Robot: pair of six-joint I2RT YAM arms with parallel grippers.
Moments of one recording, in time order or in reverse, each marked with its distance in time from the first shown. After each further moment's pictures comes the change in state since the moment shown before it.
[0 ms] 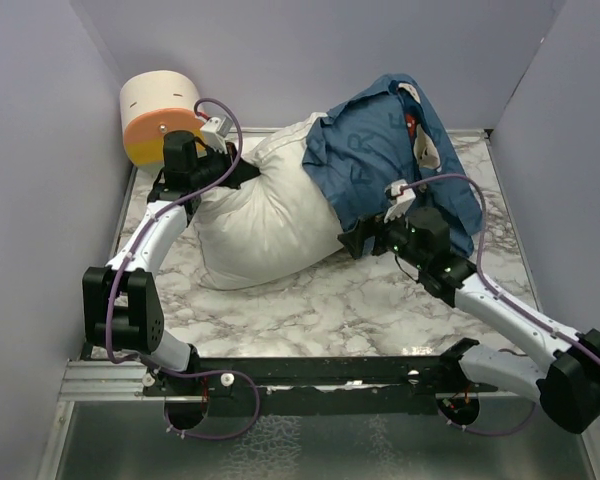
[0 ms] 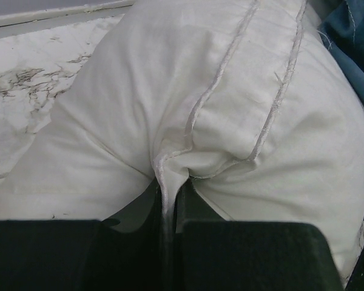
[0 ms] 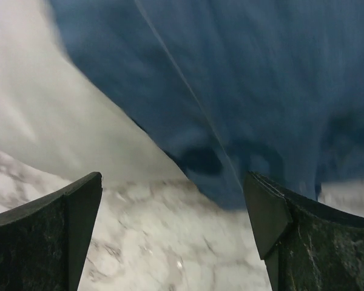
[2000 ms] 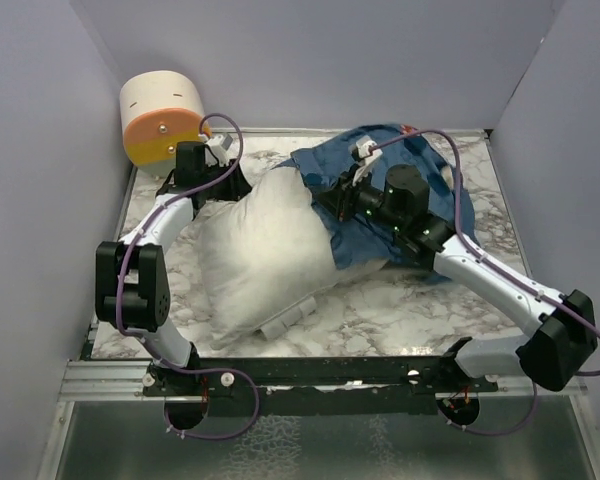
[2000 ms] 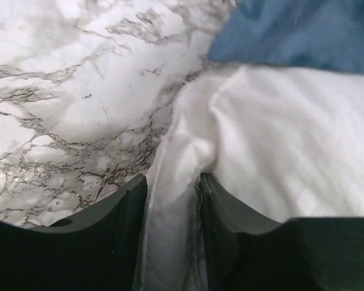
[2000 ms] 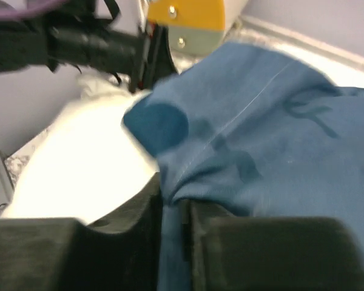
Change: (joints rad) left arm 0.018 0.144 0.011 -0.189 -0.161 -0.012; right arm 0.109 0.271 0.384 -0.032 -0.084 -0.055
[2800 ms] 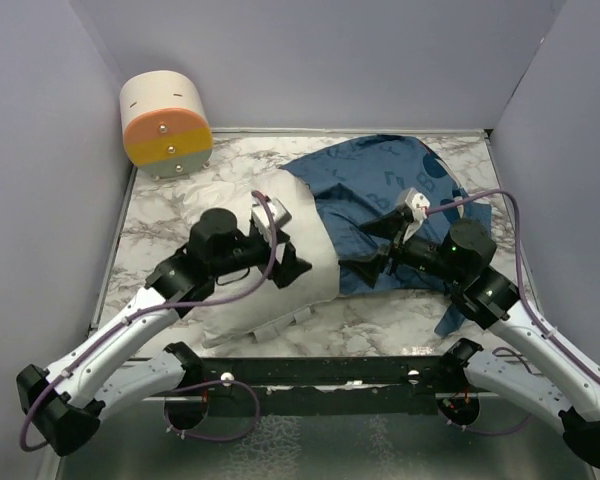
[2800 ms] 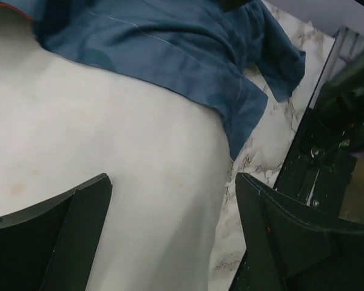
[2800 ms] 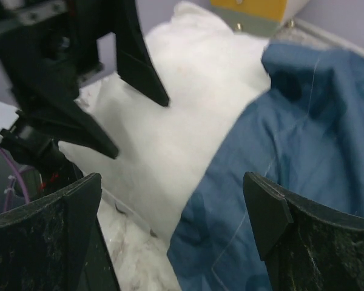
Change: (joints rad) left arm -0.543 -0.738 -0.290 -0.077 -0.125 0.131; right arm -0.021 -0.506 -0.286 -0.137 -0.201 -0.094
